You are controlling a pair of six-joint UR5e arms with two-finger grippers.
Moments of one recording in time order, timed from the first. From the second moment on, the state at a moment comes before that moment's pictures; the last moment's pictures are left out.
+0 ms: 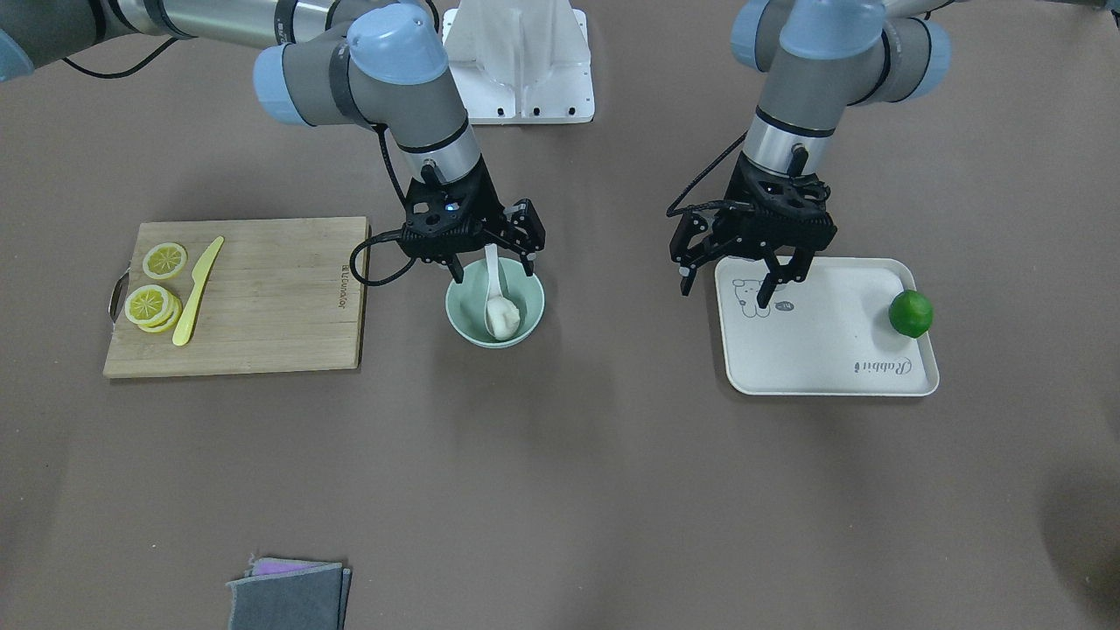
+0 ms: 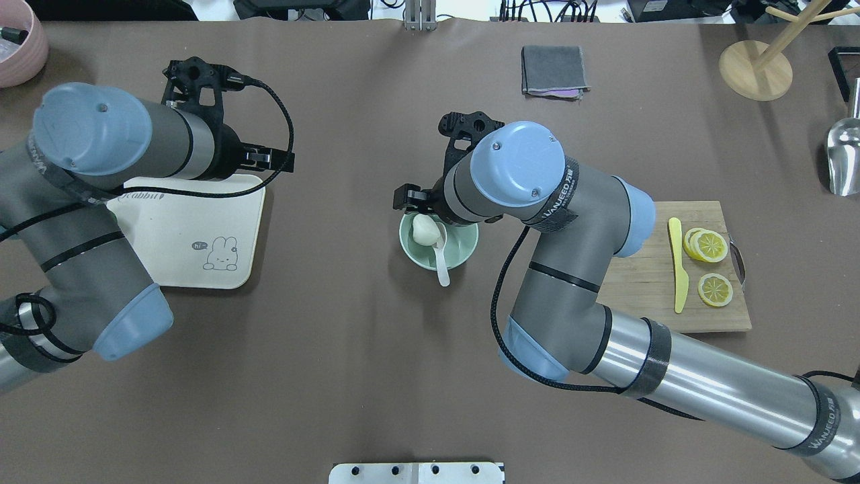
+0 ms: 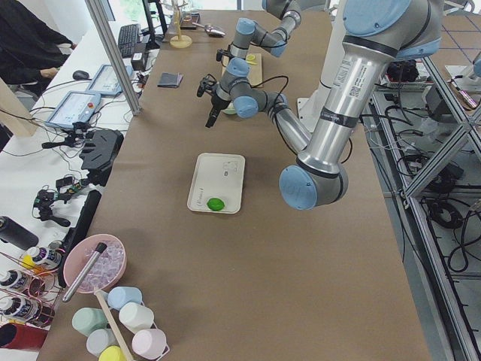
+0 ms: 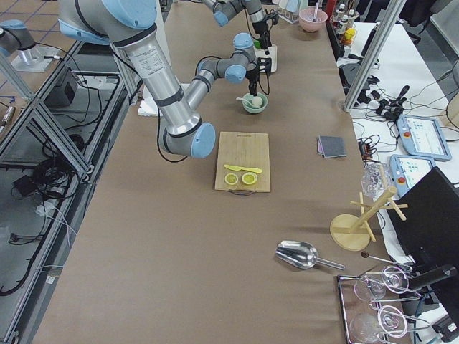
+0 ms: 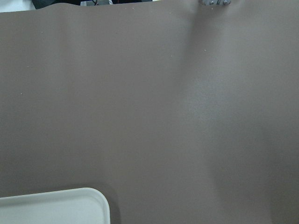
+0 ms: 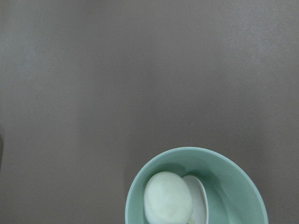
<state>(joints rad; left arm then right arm) -0.72 -1.98 -1.88 -1.87 -1.72 -0.97 0.54 -0.87 1.67 -1.33 1.76 1.34</state>
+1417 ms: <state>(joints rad) -1.35 -1.59 -1.85 -1.84 -2.07 -0.37 1.16 -1.37 1.83 -1.57 2.06 0.40</state>
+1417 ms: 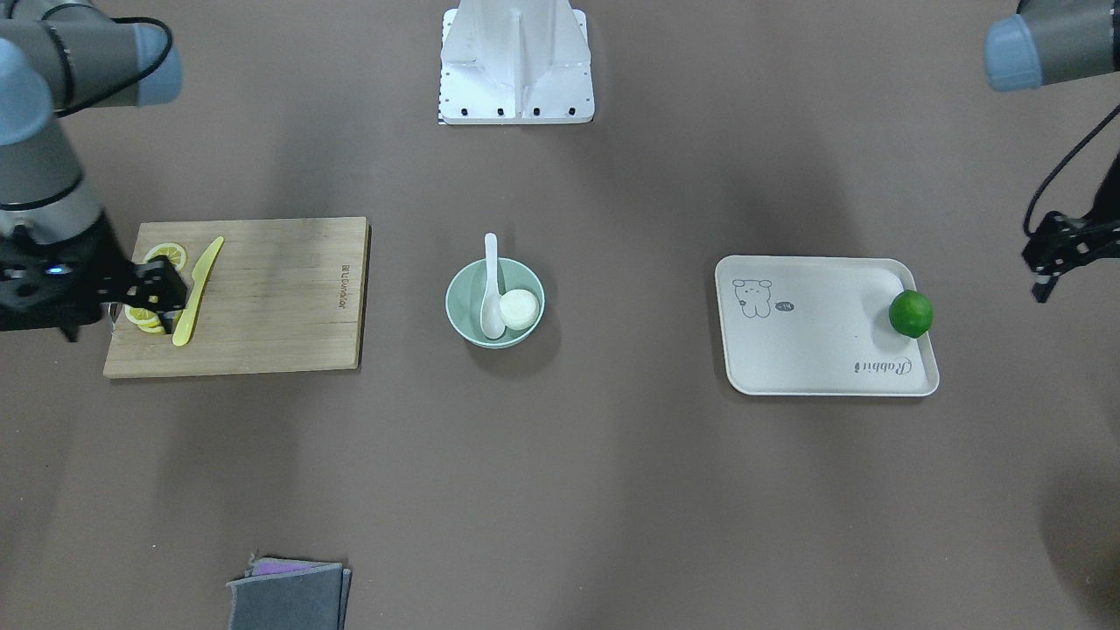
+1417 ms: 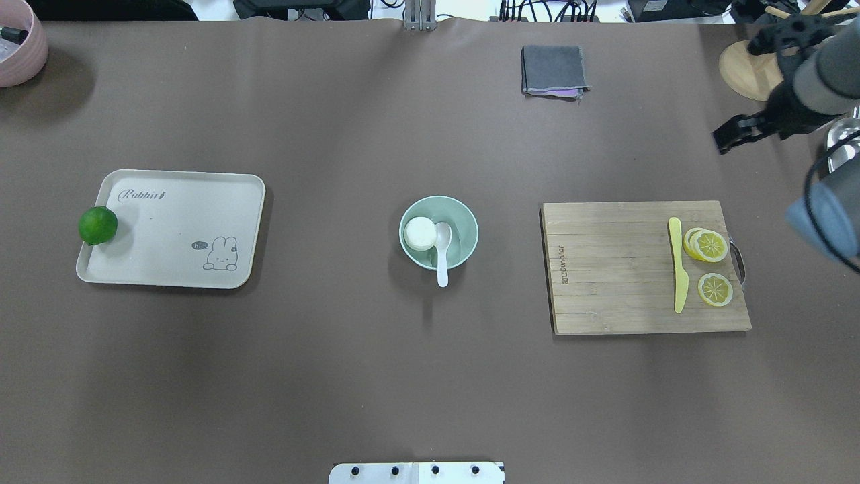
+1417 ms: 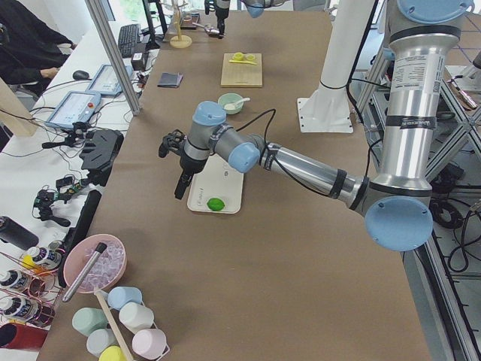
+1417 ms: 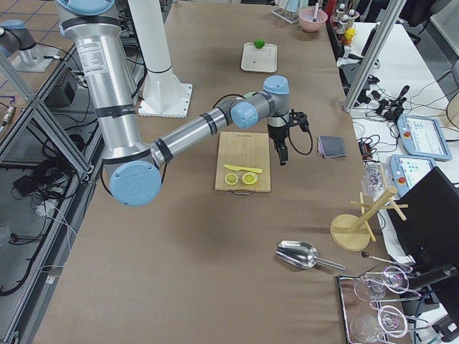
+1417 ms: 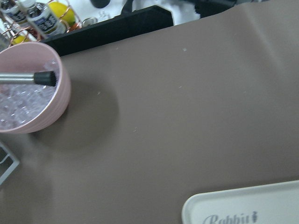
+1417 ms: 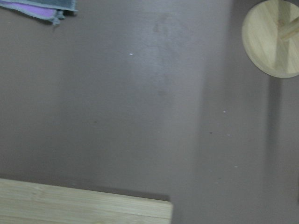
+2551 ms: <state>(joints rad) -1.62 -1.56 -1.72 -1.69 -2.33 -0.21 1.62 -1.47 1.54 -1.58 2.42 -0.05</state>
